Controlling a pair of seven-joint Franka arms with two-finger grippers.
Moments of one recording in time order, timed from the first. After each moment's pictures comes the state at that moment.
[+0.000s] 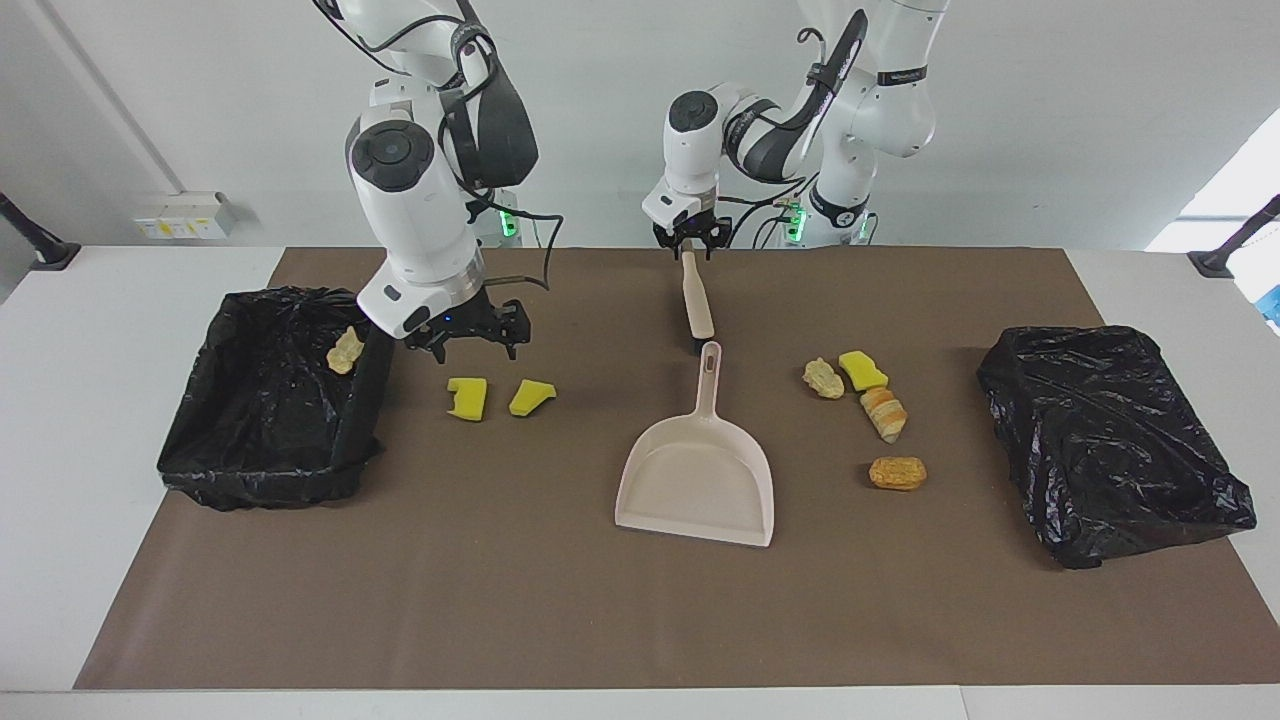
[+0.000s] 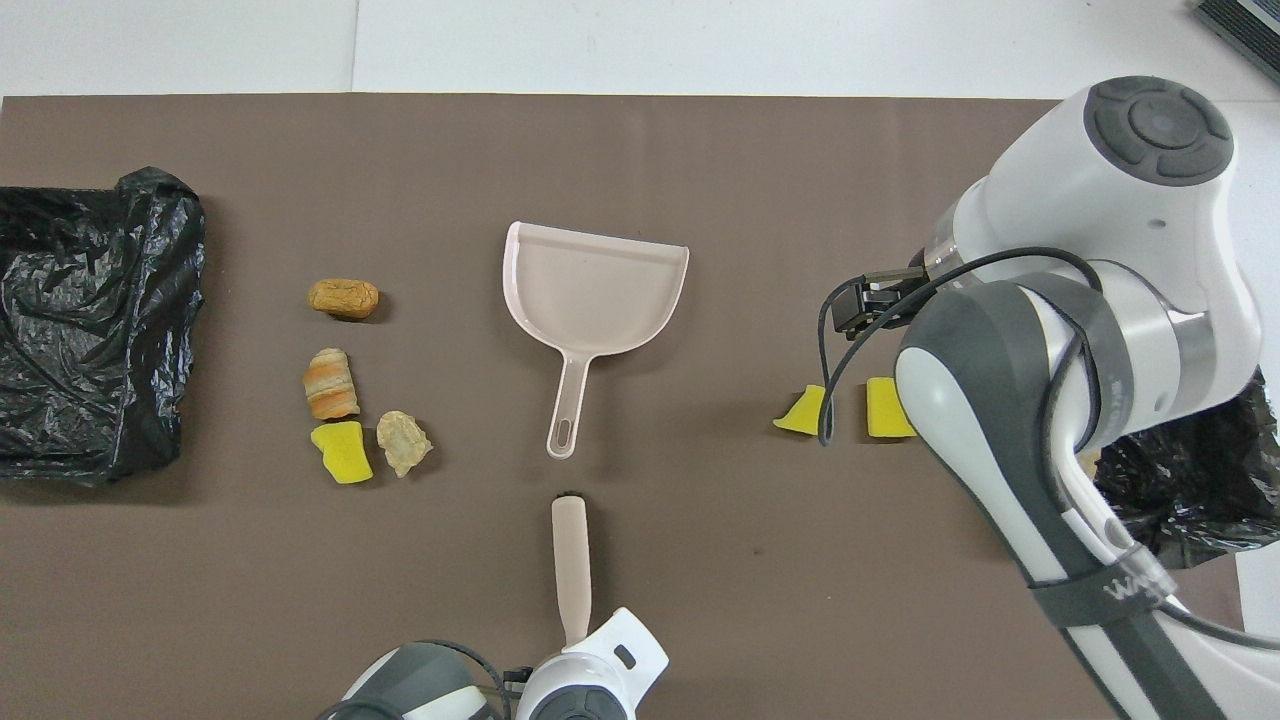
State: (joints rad) left arm -0.88 -0.18 -0.14 -2.51 -0.13 2.17 -0.80; right arm 0.13 0.21 0.11 -1.61 -0.01 1.74 0.20
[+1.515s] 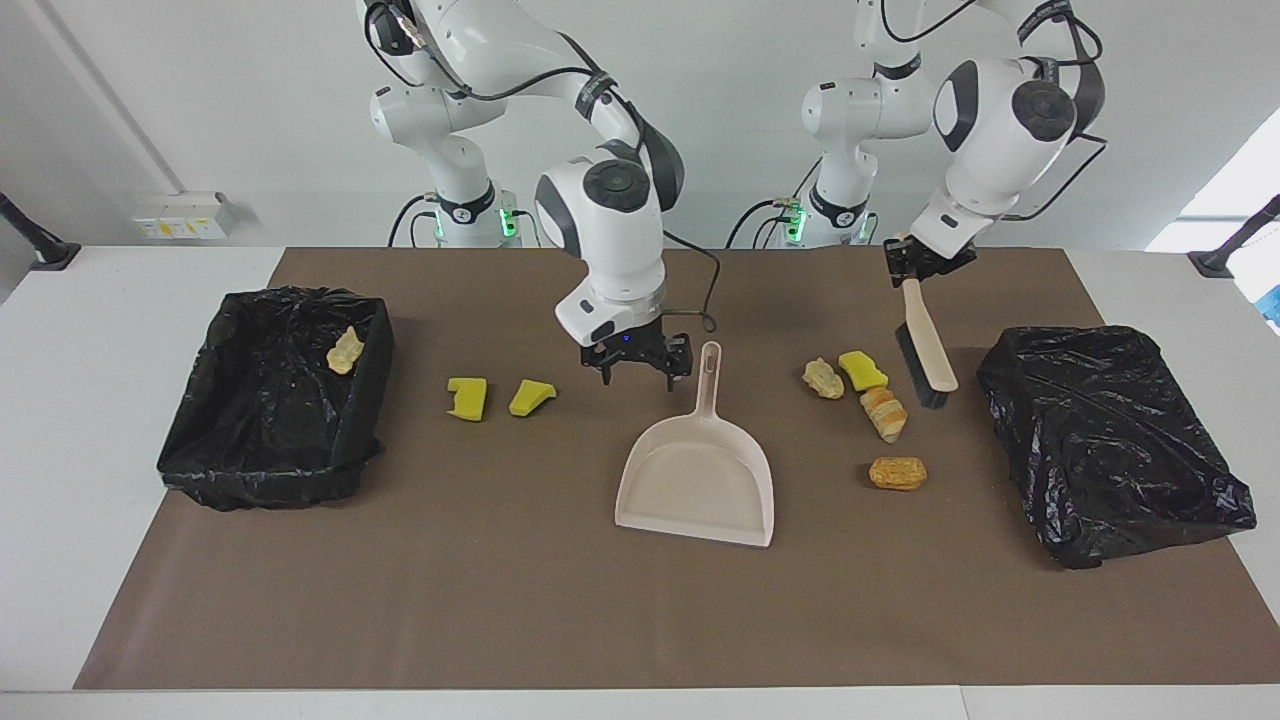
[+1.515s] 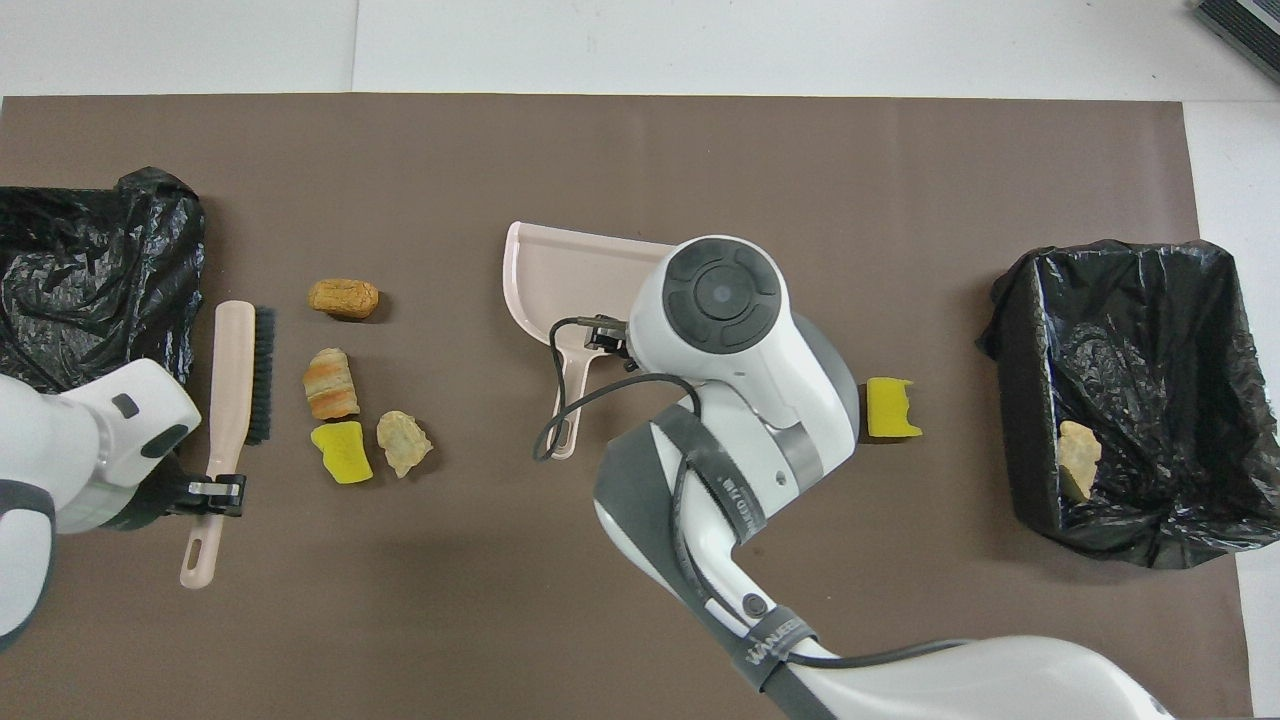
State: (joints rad) left arm 0.03 -0.25 -0.08 -2.21 -0.03 1.79 0.01; right arm 0.50 0.38 0.11 -1.62 -0.05 2.09 0.87
